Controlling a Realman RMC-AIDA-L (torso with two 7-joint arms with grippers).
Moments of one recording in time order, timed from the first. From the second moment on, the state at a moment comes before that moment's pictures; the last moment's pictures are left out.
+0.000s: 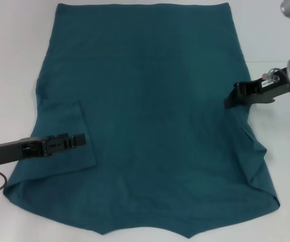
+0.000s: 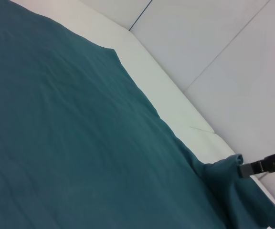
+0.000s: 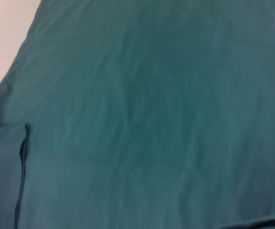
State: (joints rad) left arm -0.46 -2.12 0.48 0.82 2.15 1.56 -1.93; right arm 0.94 1.98 -0.72 -0.65 -2.62 -1.28 2.63
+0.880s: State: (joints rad) left arm -0.46 -2.12 0.48 0.81 2.15 1.53 -1.97; right arm 0.92 1.92 -0.80 -0.61 -2.34 -1.29 2.53
